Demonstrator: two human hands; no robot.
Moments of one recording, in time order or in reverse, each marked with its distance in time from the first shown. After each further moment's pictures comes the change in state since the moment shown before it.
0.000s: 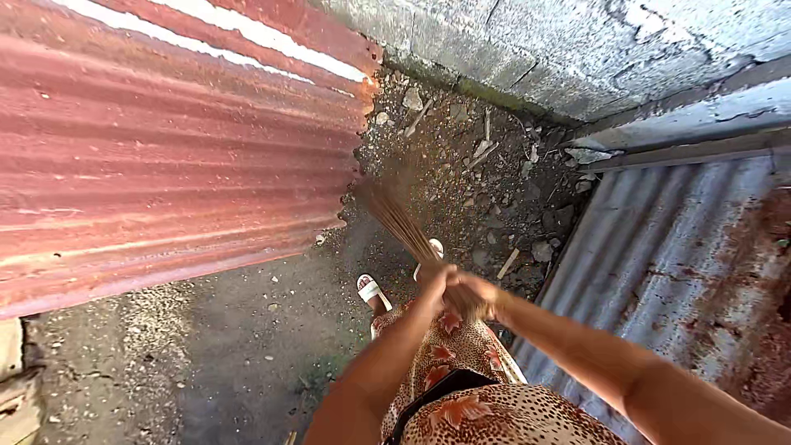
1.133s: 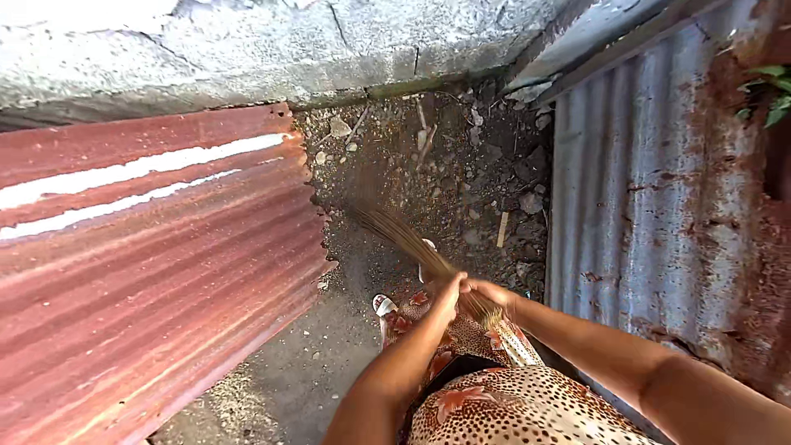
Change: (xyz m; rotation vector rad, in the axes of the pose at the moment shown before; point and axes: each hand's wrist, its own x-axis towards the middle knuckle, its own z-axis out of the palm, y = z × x) left_hand 0.014 -0.029 0.119 0.369 -0.107 -0.075; right_hand -0.055 0.044 -0.109 0.340 -0.042 -0.205
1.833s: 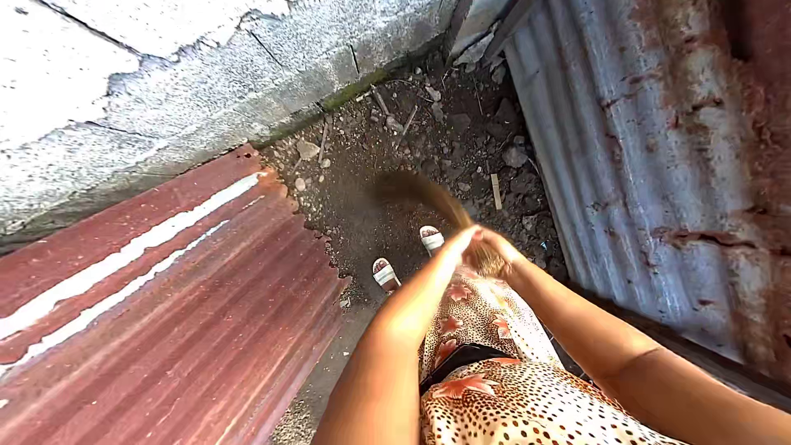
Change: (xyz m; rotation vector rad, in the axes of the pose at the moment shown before) left_hand 0.018 0.053 0.008 0.557 -0.326 -0.214; right_hand 0.011 0.011 0.027 0.603 0.235 -0.385
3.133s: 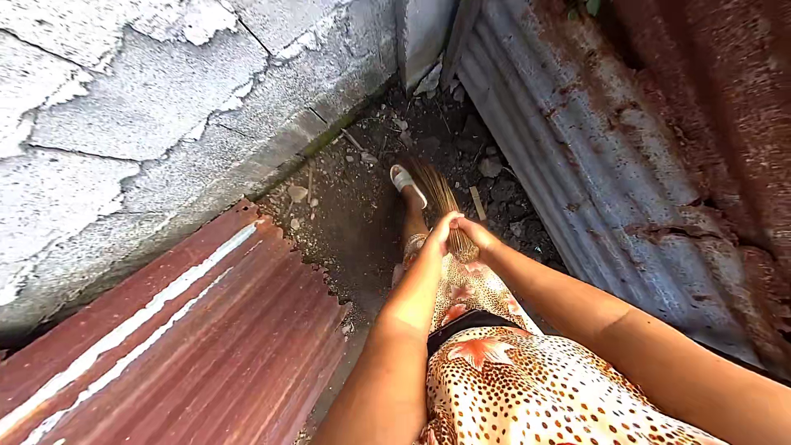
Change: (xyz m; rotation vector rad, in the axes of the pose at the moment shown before) left_hand 0.079 0.056 0.089 -0.069 -0.007 0.217; right_hand -0.012 -0.100 -0.068 -0.223 0.169 -0.169
